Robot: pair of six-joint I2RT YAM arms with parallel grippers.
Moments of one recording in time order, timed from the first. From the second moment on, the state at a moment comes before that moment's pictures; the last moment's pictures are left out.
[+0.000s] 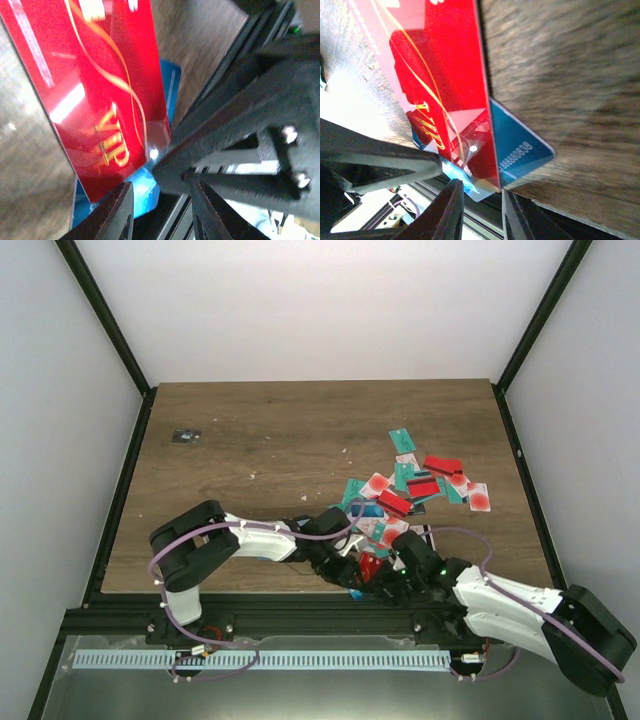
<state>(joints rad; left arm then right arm) -1.06 1.83 0.88 -0.05 0.68 -0.67 0.76 0.94 0.15 -0.18 -0.53 1.37</state>
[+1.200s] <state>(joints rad) -1.08 1.87 1.10 -0.43 0.43 -0.53 0.74 0.89 0.14 -0.24 -0.52 1.37</state>
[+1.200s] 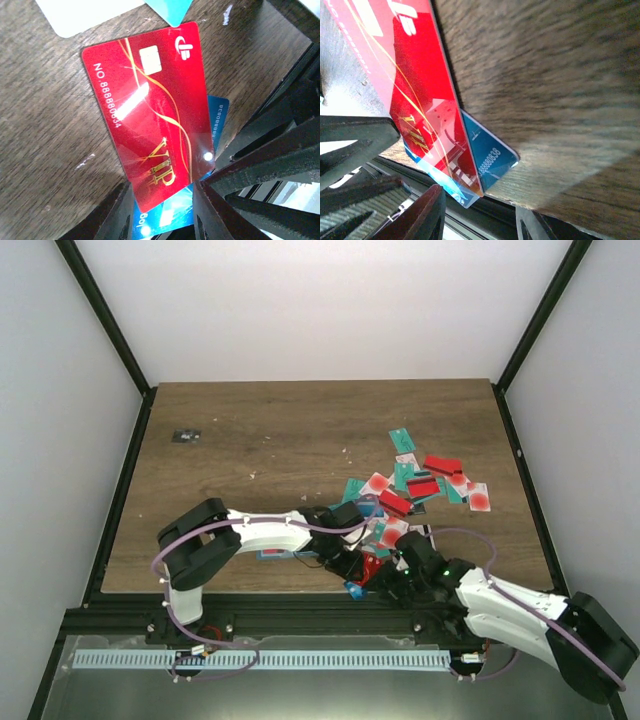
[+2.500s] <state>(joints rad) -1.06 1.82 1.00 -0.30 0.60 -0.66 0.74 0.72 0.21 -0.39 -0.49 1.40</state>
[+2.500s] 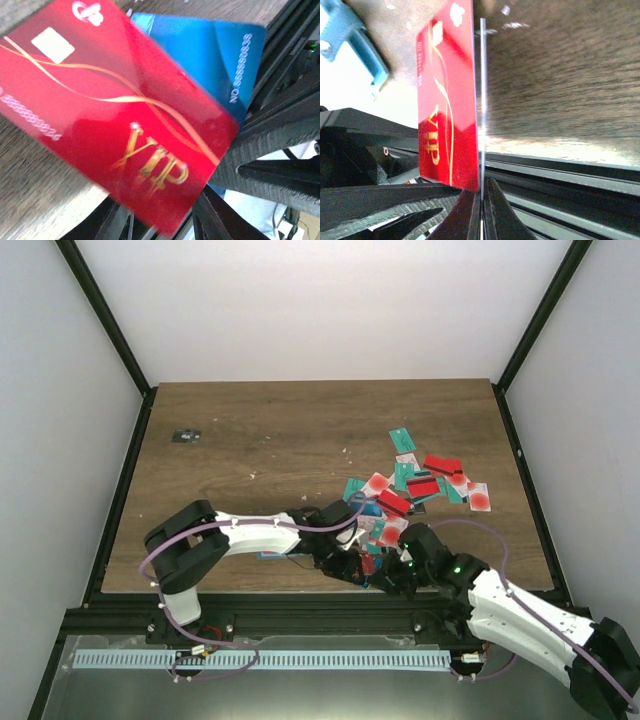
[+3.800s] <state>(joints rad) -0.57 1.04 1.11 -0.42 0.79 -0.52 0.57 0.94 0.92 -0.28 -0.91 0.64</state>
